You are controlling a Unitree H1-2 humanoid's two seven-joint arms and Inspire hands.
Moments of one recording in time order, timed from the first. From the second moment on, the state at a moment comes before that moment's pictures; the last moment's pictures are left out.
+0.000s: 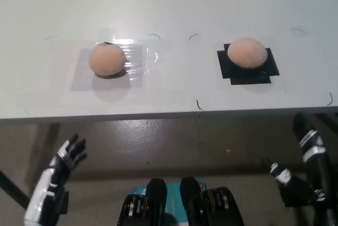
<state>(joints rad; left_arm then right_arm) 0.12 0.22 0.03 -0.24 -0.08 -0.22 -0.13 0.00 -0.08 -0.03 -0.09 -0.01 -0.32 0.01</state>
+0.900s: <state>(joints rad) -0.42 0.38 0.12 0.07 -0.15 -0.12 -0.16 -0.51 -0.20 -0.12 0.23 0.15 -0.16 0.07</state>
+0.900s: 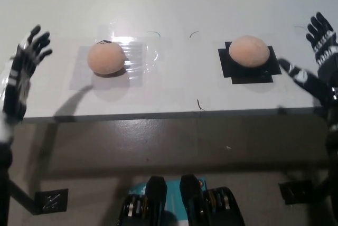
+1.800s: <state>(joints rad) -0.80 0.39 -0.03 0.82 0.02 -0.19 -0.17 -0.90 -0.22 -0.16 1.03 0.17 -0.24 0.08</state>
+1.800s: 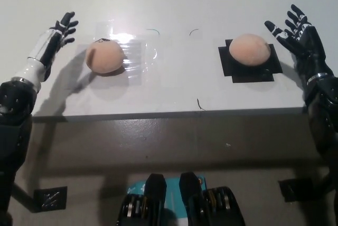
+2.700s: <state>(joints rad) -0.80 0.26 -0.12 0.94 0.10 -0.34 -0.16 -0.89 -0.14 -0.16 1.12 0.17 -0.30 0.09</state>
